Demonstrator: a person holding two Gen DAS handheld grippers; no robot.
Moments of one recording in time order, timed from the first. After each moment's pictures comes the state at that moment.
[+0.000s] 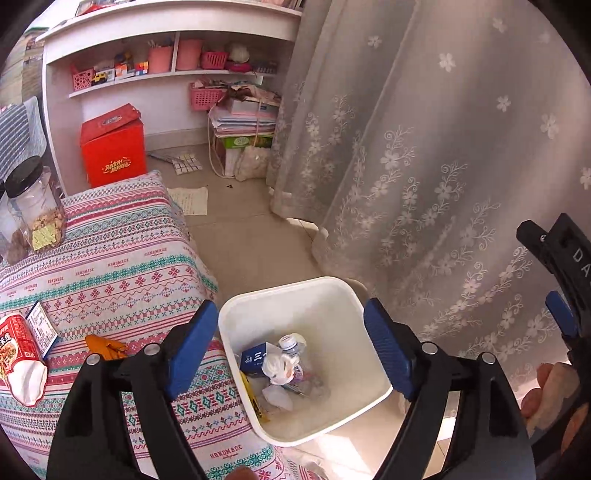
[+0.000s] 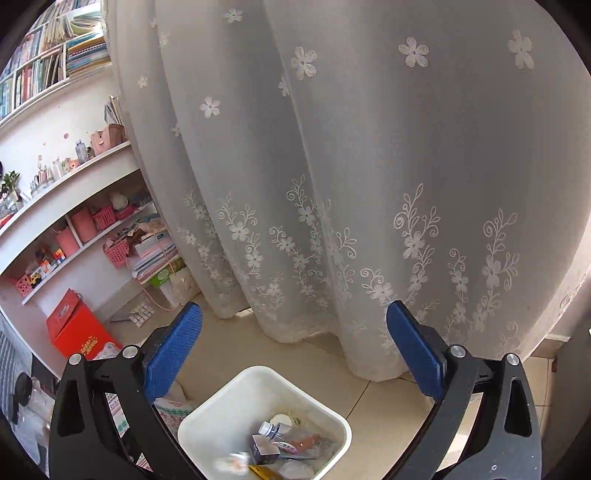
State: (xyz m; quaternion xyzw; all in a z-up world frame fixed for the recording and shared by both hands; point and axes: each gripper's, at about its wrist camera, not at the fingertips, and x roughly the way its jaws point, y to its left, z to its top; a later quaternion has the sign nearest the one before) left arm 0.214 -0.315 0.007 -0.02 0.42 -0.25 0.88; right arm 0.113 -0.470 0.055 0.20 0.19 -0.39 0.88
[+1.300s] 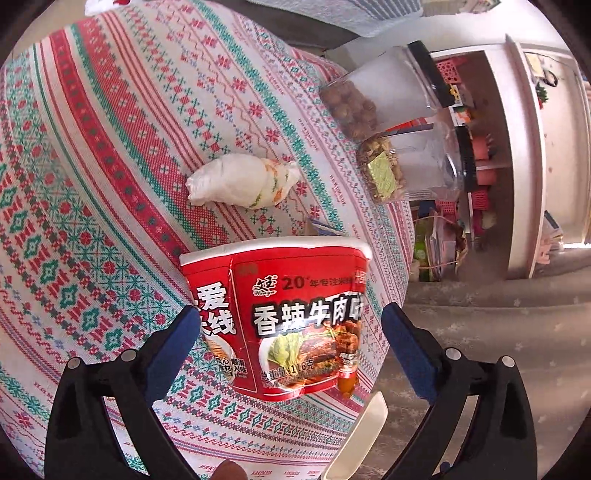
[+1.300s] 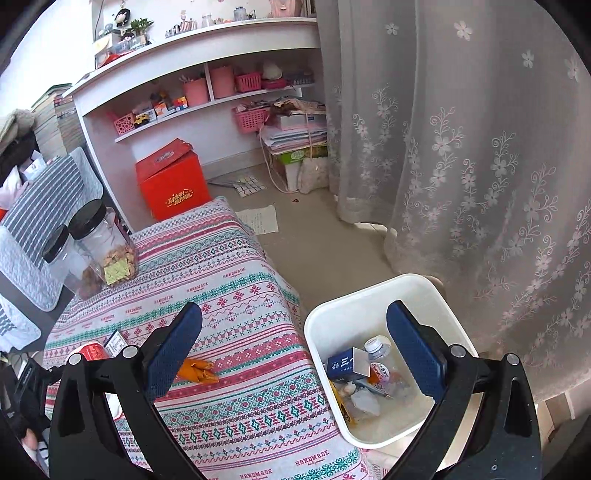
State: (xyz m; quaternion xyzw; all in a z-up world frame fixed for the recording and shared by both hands) left arm 0.233 0.093 -0.138 -0.52 0.46 0.03 0.72; right arm 0.220 -0.301 0.005 0.09 0.37 -0.15 0.91
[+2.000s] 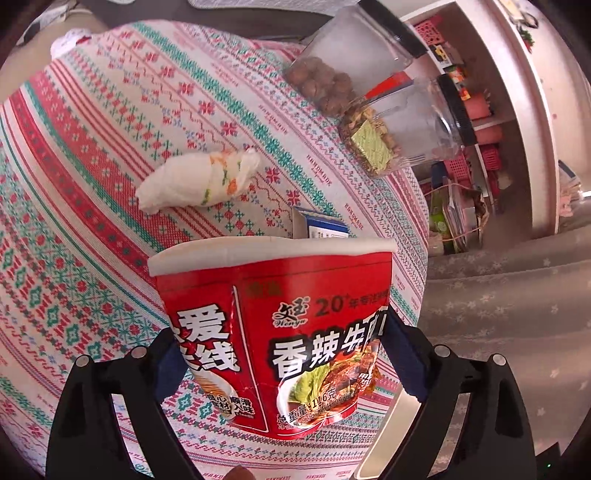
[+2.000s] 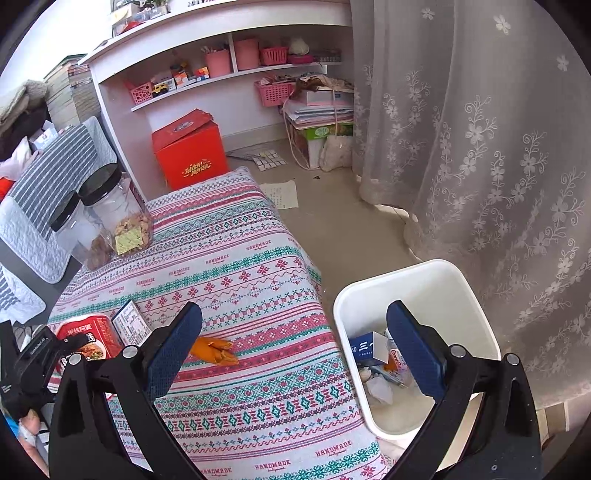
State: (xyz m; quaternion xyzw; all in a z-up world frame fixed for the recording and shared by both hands) left arm 0.261 0.058 -0.113 -0.42 0.49 0.03 0.76; right arm 0.234 -0.278 -0.008 0.08 0.41 -0.10 0.90
